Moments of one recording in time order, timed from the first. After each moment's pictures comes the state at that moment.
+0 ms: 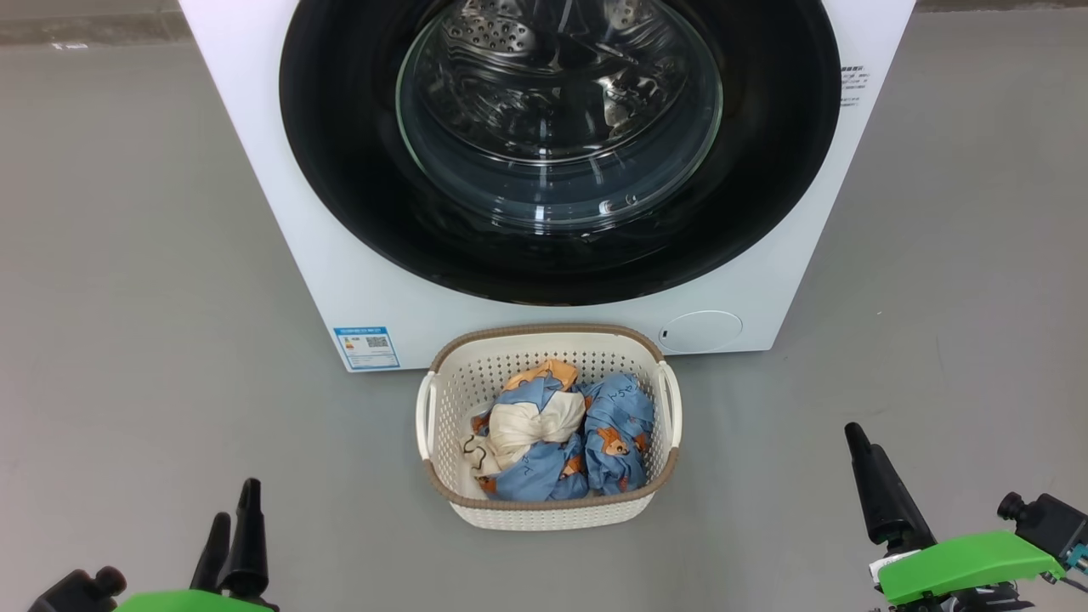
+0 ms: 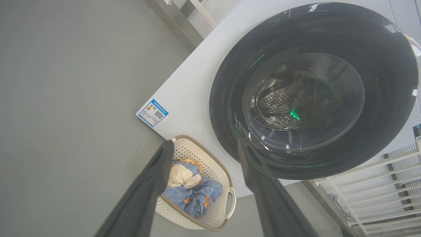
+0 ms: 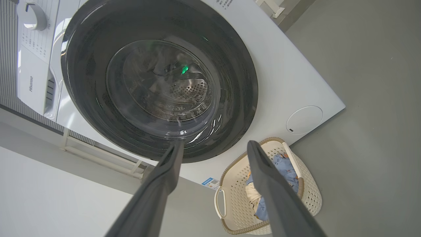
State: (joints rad) left arm 0.00 0.07 -0.01 0.18 -1.01 -0.06 -0.09; right arm -0.10 -0.28 0.26 0.33 1.27 0.13 -0.26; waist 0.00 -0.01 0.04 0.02
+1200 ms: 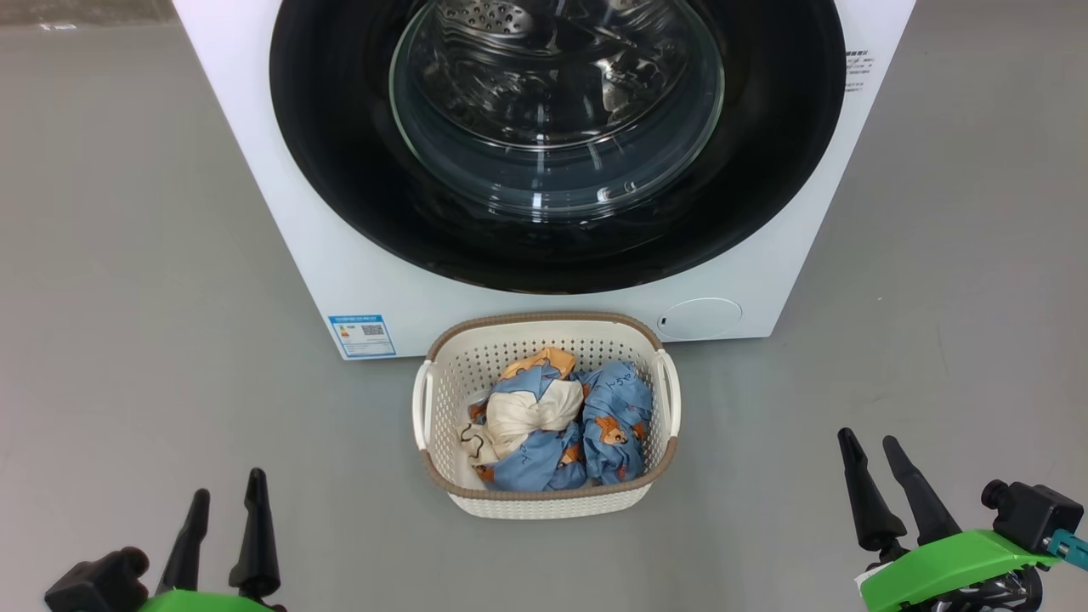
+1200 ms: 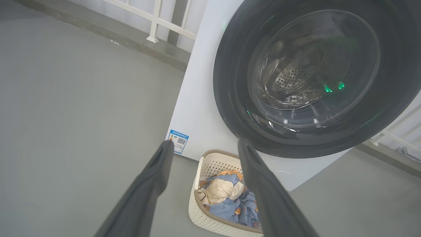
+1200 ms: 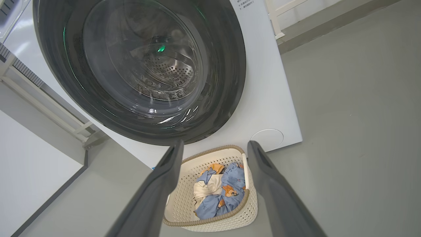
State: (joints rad) left arm 0.00 0.06 0.00 0.18 -0.57 -0.09 -0.17; right arm -0.11 -0.22 0.13 0.37 0.76 0.13 -0.26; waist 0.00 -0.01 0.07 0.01
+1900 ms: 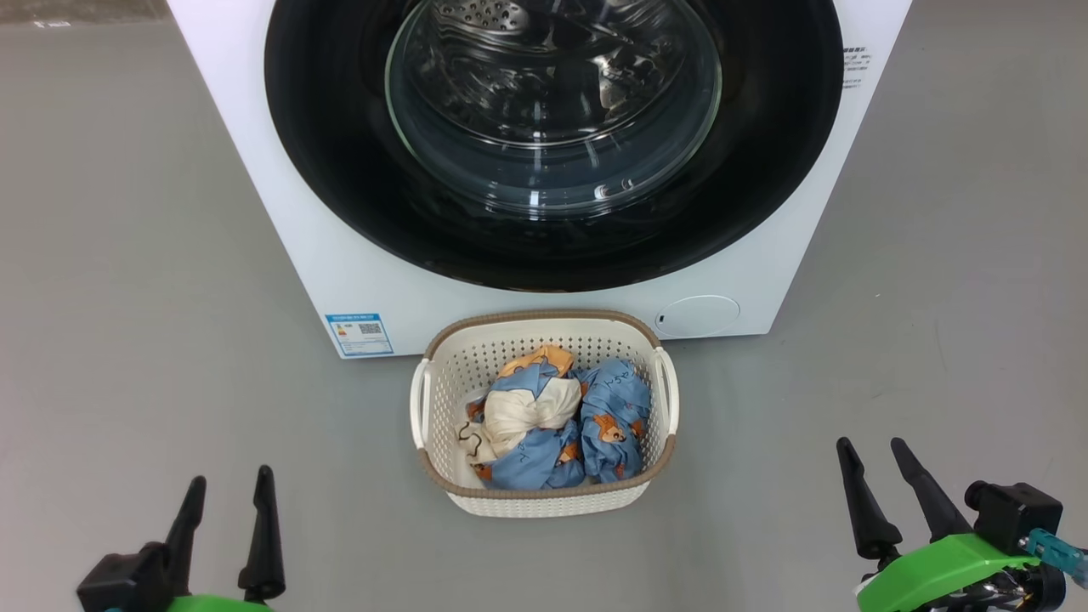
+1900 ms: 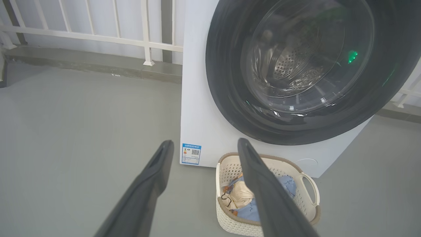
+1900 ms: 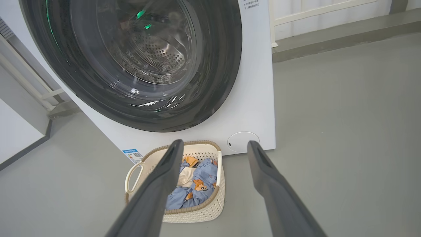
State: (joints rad) left arm 0.00 0.06 0.01 0.18 -0.30 -0.11 -0.22; right arm -0.11 -0.17 0.03 0.39 0.45 0.13 -0.26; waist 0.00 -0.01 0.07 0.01
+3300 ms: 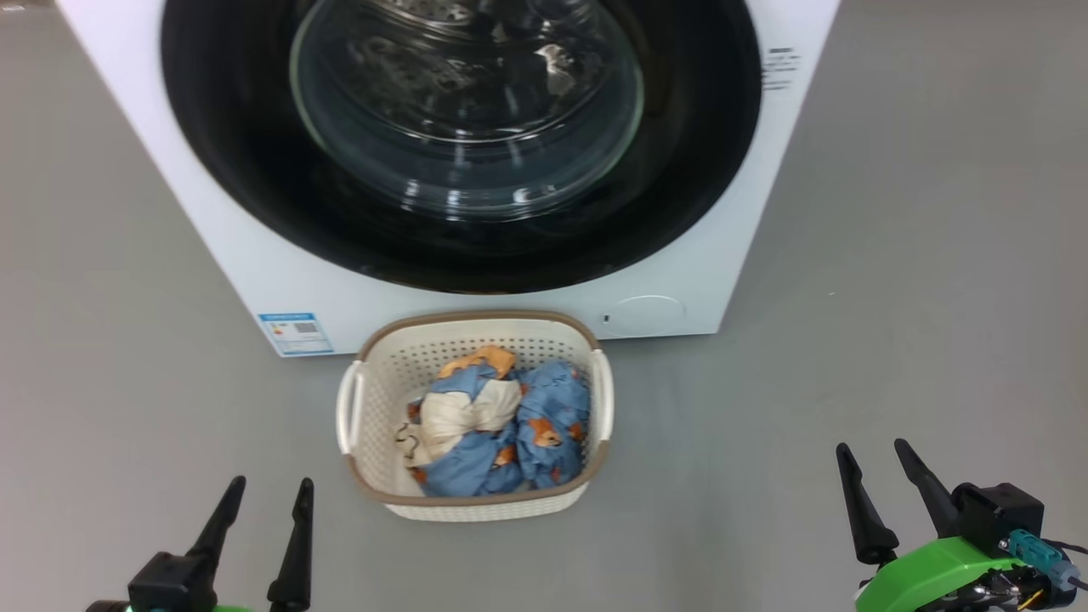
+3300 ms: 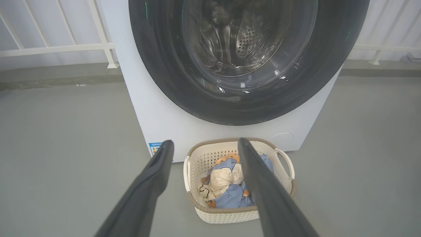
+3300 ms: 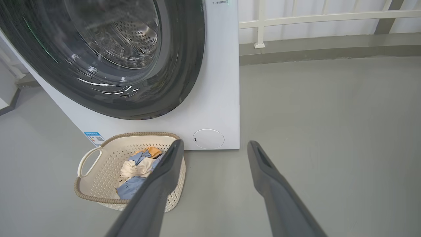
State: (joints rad) left arm 0.00 0.07 -0.01 0.22 -0.14 -0.13 -0.25; right arm -0.11 -0.13 -0.04 0.40 0.23 0.13 -0.26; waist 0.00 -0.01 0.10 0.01
